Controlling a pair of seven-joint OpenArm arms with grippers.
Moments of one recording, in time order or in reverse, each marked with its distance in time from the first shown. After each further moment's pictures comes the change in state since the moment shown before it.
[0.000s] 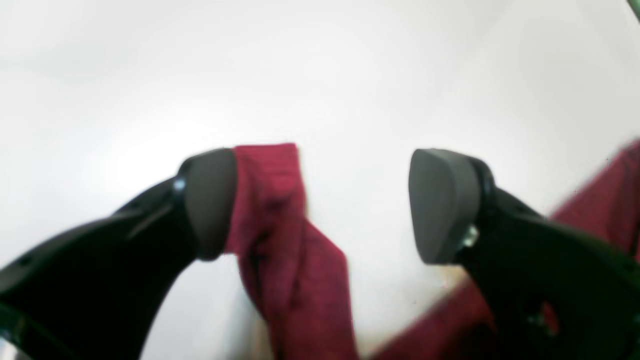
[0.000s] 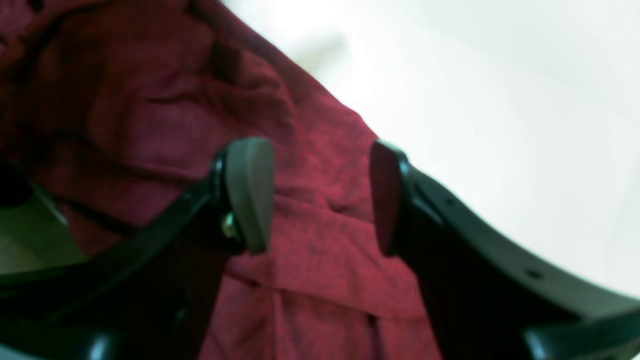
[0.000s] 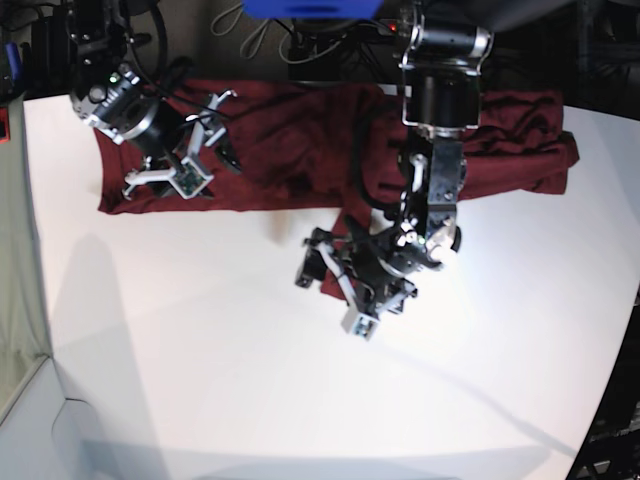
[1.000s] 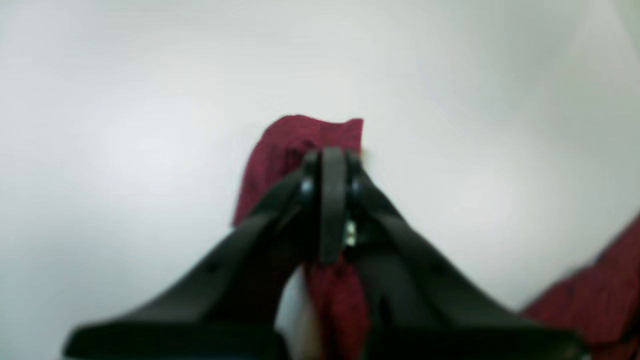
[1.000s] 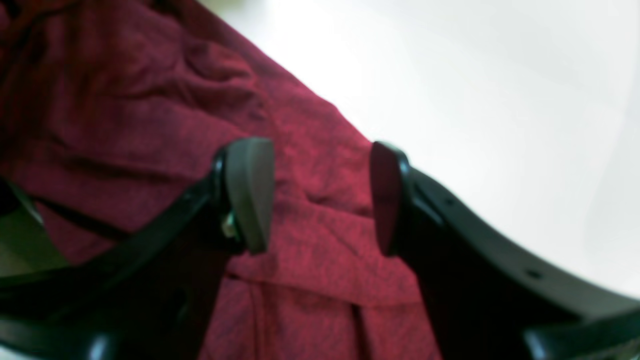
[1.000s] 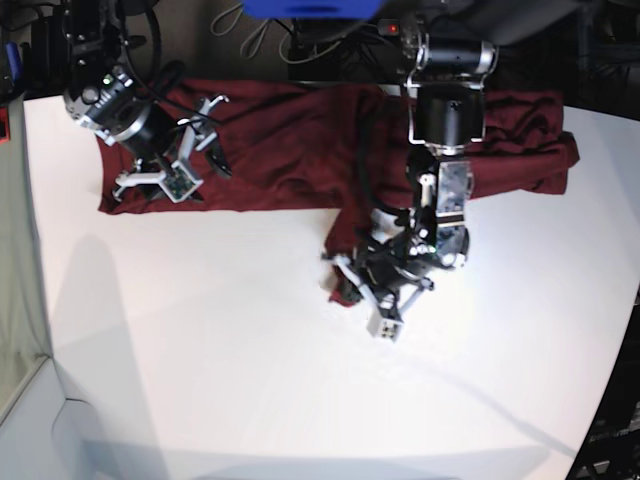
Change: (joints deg) left arm -2.5 -0.5 -7.3 -4.7 0.3 0.6 -2.8; right arm 0.0 -0.3 1.3 0.0 -0.1 0.0 -0.1
